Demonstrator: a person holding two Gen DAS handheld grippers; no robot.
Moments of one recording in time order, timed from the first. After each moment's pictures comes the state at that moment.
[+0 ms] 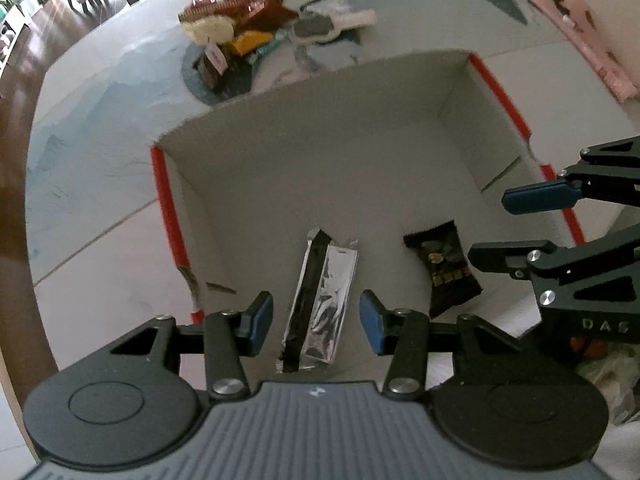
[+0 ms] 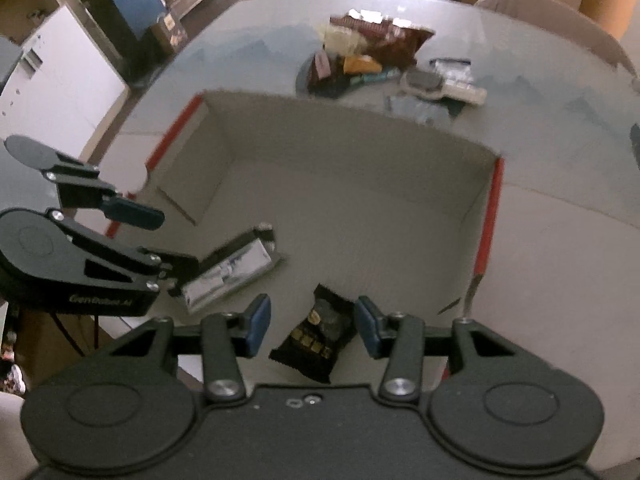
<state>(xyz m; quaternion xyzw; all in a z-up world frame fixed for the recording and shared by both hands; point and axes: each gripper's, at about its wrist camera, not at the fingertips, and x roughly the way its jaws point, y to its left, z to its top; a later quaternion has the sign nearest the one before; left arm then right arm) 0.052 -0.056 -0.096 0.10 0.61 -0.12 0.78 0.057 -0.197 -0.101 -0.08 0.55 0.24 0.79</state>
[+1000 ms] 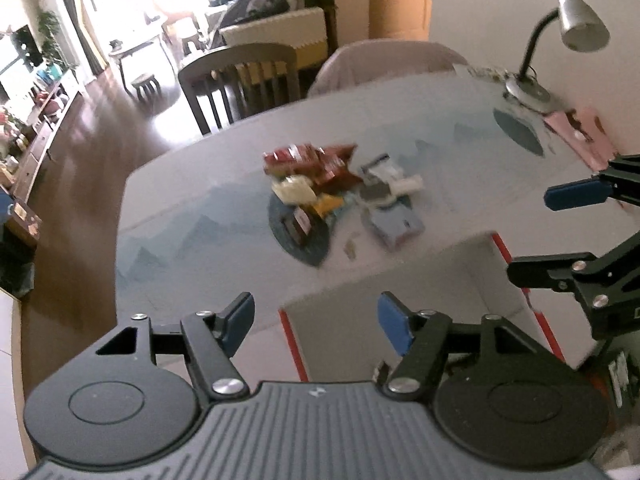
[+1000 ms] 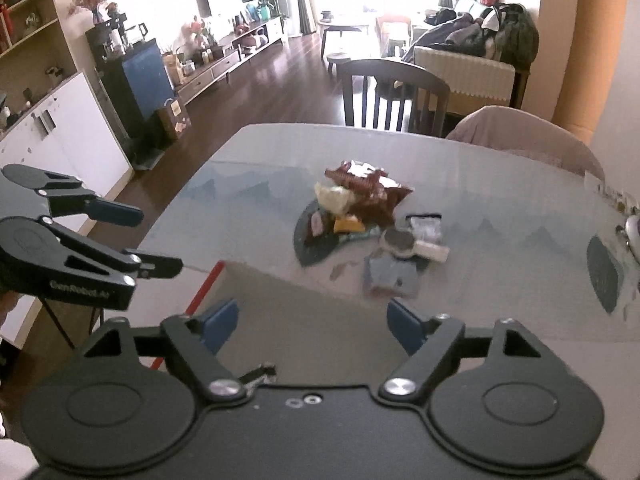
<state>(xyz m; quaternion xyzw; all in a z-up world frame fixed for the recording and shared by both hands) 0.084 -0.016 0.033 0.09 0.47 -0.08 0.88 0.090 -0.194 0.021 -0.07 0.43 0.25 0.87</state>
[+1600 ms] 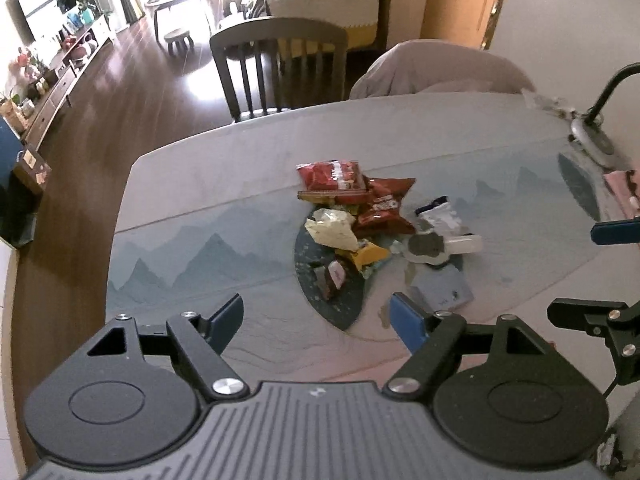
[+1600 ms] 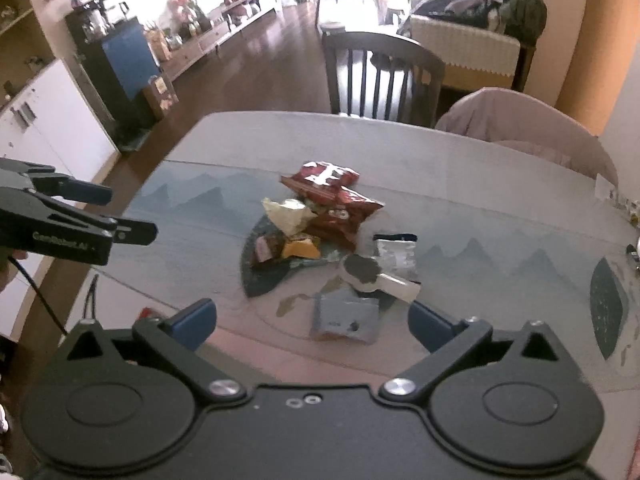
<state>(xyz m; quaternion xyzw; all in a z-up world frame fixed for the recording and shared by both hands) 0.223 -0.002 0.002 0.04 0.52 -0.02 0.86 0.224 -0.206 -0.003 -0.09 0.48 0.24 0.84</state>
